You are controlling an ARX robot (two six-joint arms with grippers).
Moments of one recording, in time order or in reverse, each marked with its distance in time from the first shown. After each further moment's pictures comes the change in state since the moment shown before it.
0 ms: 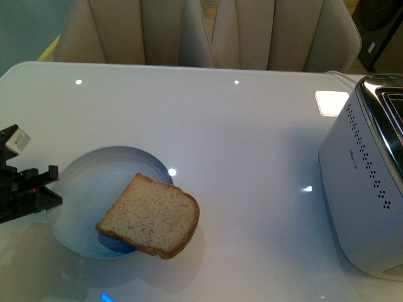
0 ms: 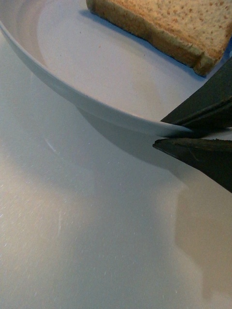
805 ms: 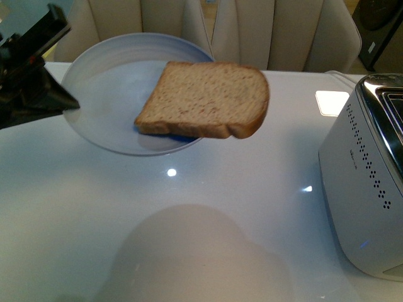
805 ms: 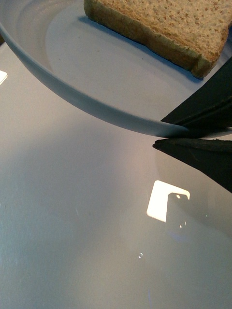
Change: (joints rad) left arm -0.335 -0.477 0.084 -0.301 -0.105 -0.461; right arm 0.000 0.000 0.000 0.000 0.000 0.000
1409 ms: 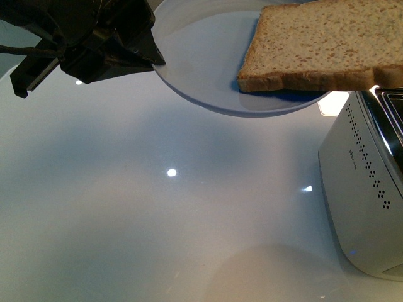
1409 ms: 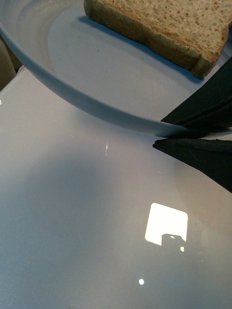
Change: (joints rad) left arm -0.234 -0.048 0.106 -0.064 -0.075 -0.207; right arm 0.000 0.000 0.000 0.000 0.000 0.000
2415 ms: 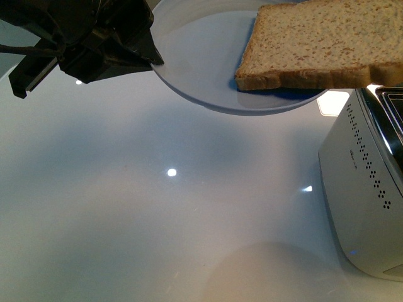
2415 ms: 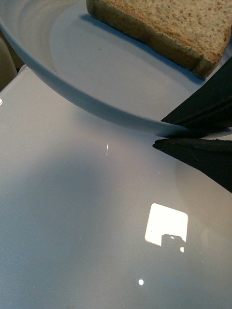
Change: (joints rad) left arm 0.000 0.000 0.000 0.000 -0.003 -0.005; right arm 0.118 0.391 0.219 -0.097 0.182 0.101
